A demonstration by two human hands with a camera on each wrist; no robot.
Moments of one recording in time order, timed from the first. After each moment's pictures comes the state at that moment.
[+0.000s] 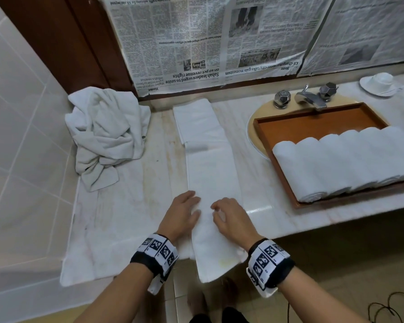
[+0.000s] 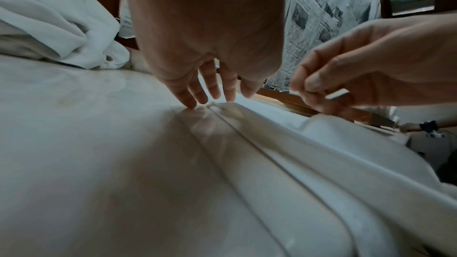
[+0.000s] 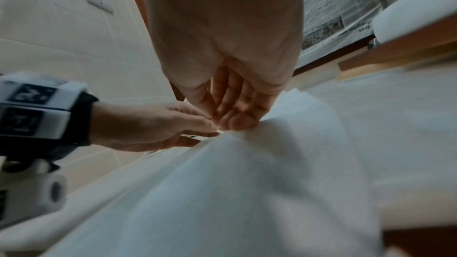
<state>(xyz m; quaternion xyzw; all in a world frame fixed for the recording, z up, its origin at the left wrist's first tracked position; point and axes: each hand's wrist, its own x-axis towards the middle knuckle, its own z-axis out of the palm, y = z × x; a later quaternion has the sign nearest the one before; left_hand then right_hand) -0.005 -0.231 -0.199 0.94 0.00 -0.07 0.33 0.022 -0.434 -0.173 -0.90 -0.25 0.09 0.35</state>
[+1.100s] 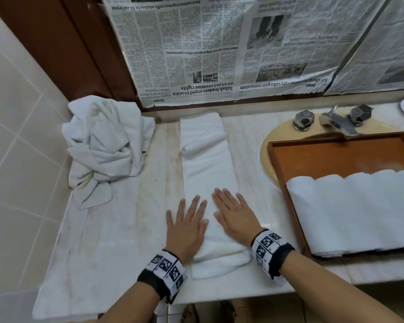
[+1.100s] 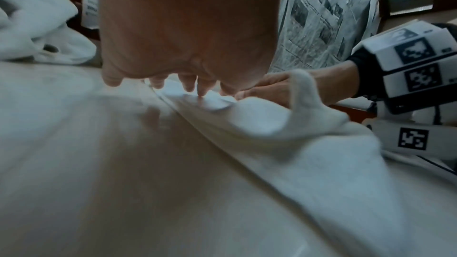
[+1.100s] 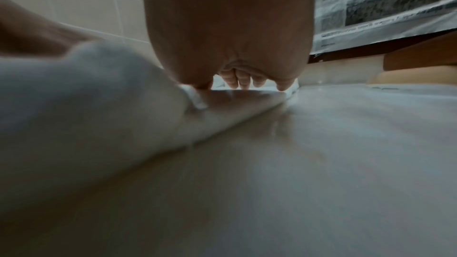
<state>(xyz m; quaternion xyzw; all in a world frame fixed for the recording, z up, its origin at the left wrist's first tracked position) 0.057 -0.263 -0.206 0.97 0.09 -0.15 0.14 0.157 -0.433 -0.214 -0.91 -0.38 0.13 0.09</state>
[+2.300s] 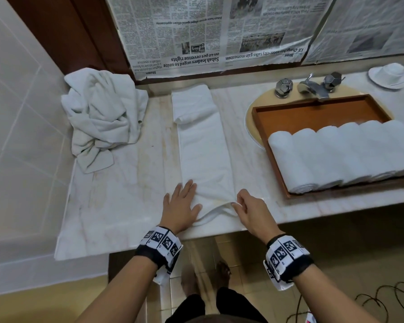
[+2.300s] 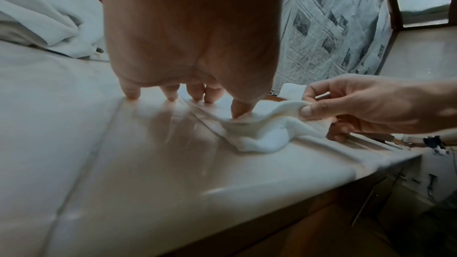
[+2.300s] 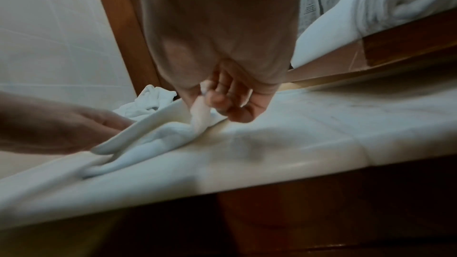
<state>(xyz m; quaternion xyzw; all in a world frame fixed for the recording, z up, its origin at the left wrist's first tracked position) -0.017 -0.275 -0.192 0.96 0.07 -0.18 0.20 0.027 -0.516 -0.171 -0.91 -0.19 0.13 0.34</state>
